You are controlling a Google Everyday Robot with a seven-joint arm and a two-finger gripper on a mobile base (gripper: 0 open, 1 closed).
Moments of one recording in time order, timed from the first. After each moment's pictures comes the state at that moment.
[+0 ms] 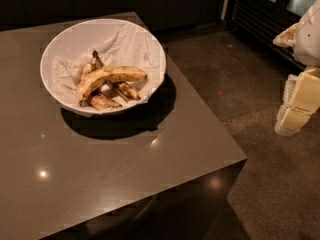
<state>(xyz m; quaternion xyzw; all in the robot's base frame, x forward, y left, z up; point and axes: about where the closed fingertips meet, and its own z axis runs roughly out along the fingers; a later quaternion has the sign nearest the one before) 0.438 -0.217 0.976 -0.60 0.78 -0.03 0.16</state>
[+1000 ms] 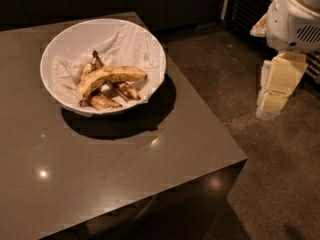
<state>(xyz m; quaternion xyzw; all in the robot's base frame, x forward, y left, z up) 0.462 -0.191 0.983 -0.63 0.76 -0.04 0.13</state>
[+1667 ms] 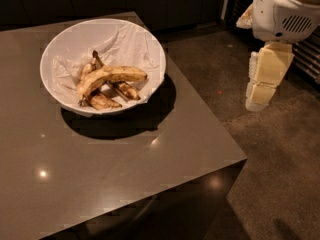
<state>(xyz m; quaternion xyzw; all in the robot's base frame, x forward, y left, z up) 0.476 -0.167 0.993 -0.66 0.74 -0.05 0.14</state>
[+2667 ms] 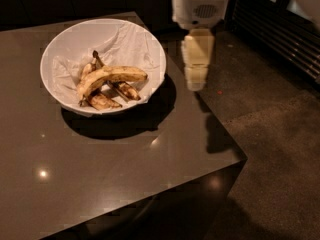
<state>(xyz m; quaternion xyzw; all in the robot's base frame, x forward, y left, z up) 0.537 -0.069 0.982 -0.73 0.67 -0.06 0.11</state>
